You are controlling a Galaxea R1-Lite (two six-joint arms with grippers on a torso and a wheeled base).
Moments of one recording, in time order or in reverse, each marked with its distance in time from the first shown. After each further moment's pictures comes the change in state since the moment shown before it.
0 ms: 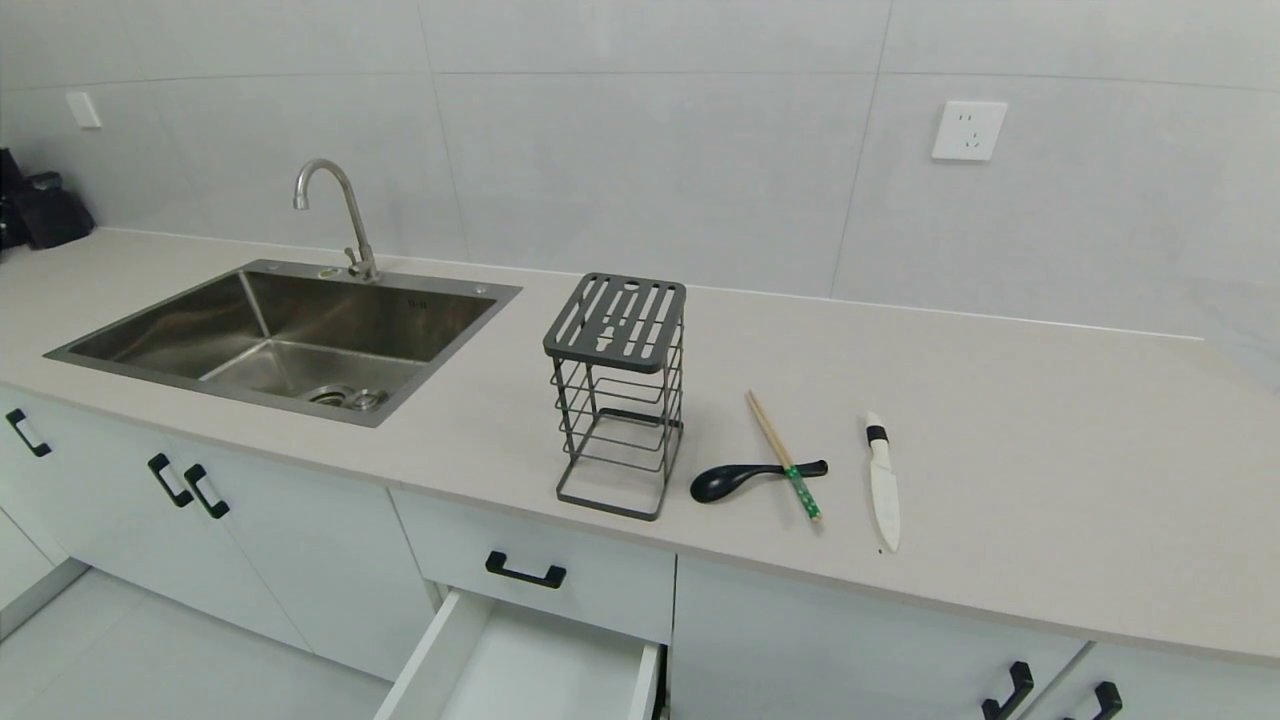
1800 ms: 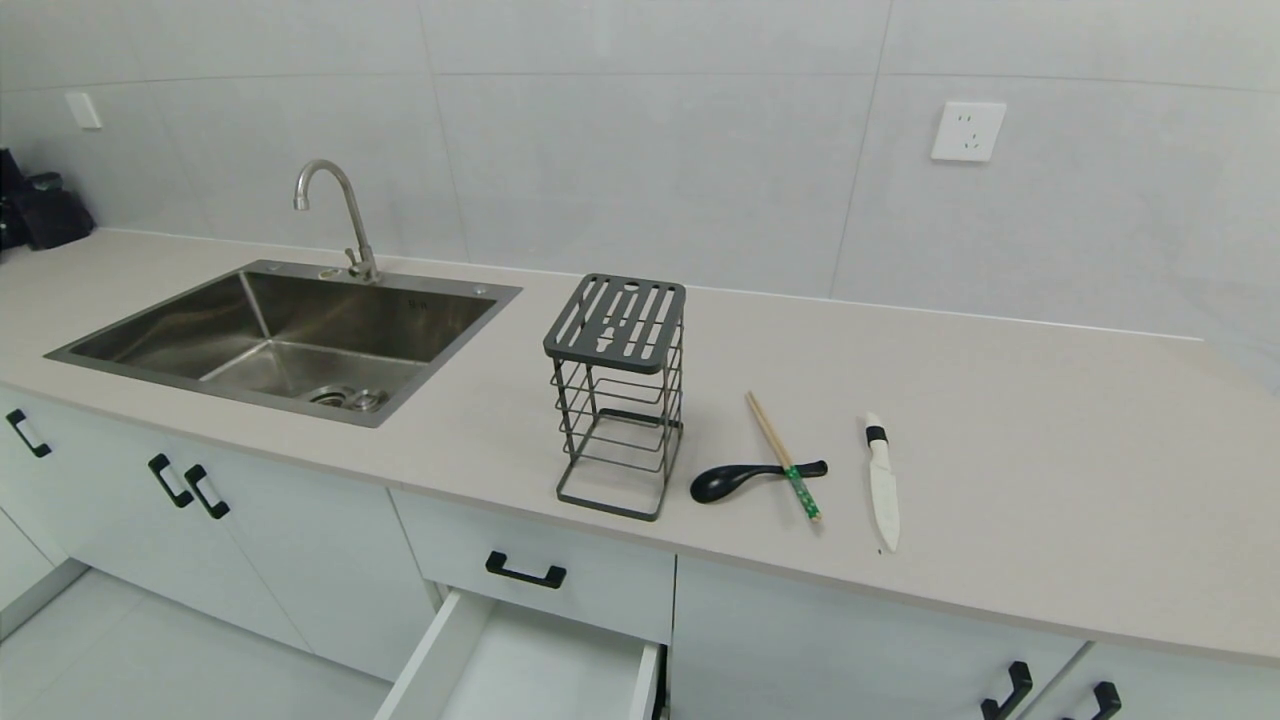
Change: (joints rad) left arm 0.000 0.000 0.000 0.000 0.000 0.000; right arm -0.006 0.399 -0.285 -0.168 0.223 -0.106
